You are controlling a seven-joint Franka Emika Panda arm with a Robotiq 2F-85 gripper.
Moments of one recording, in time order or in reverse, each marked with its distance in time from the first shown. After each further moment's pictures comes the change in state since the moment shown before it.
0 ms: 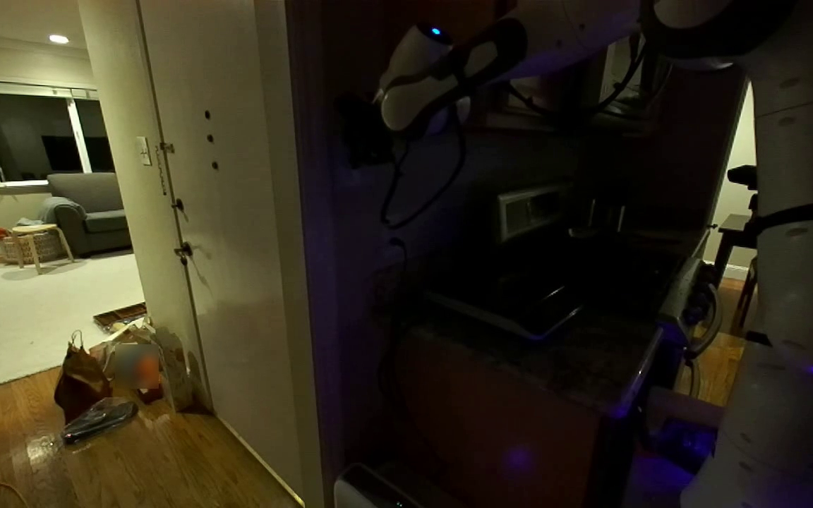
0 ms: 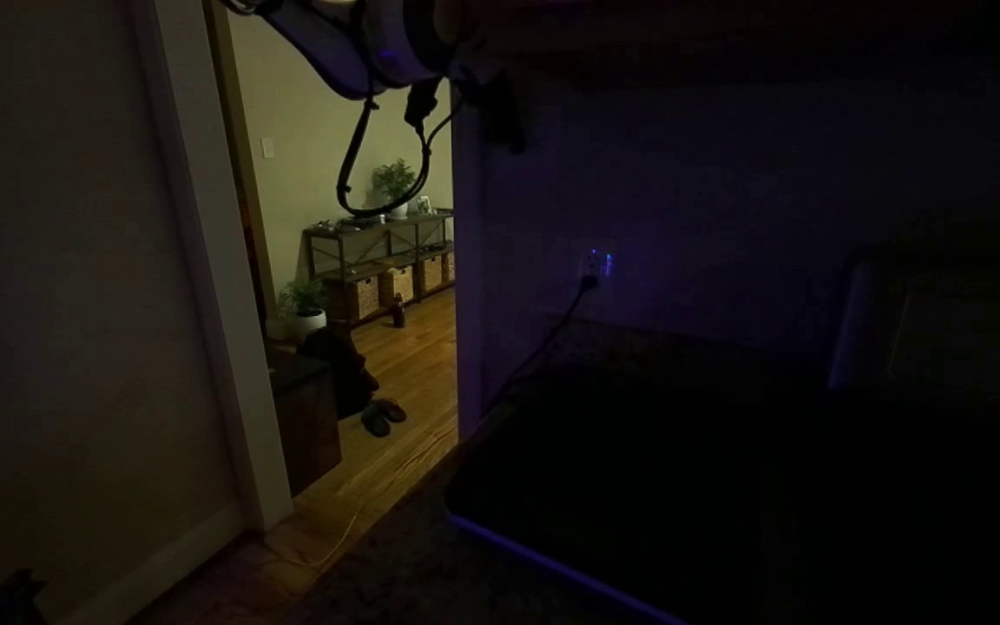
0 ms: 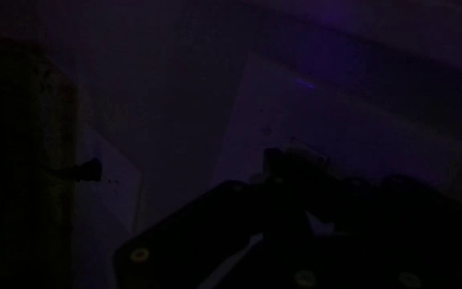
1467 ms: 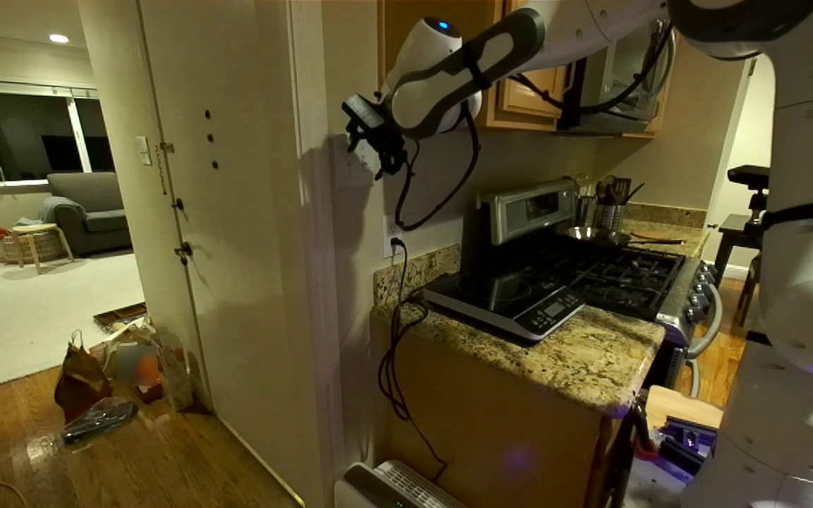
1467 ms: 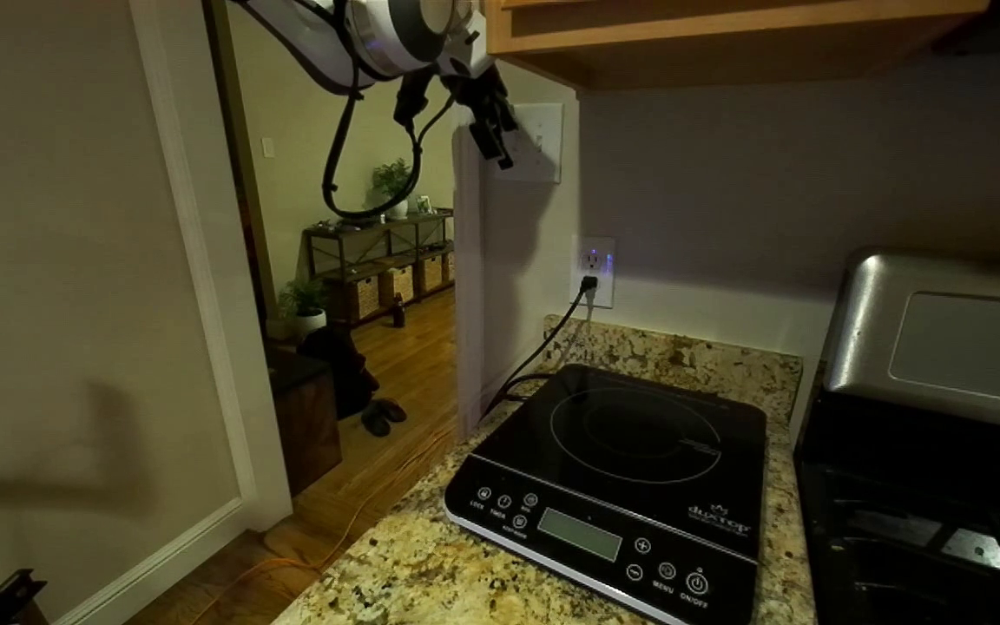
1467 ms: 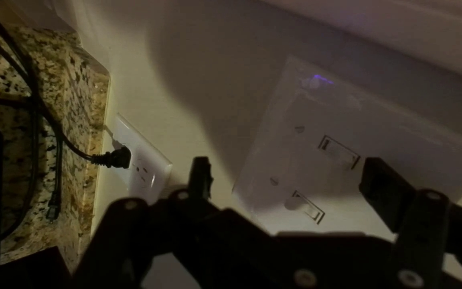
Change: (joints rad) arm 0.000 -0.074 -0.004 -0.087 -0.026 -0.030 -0.020
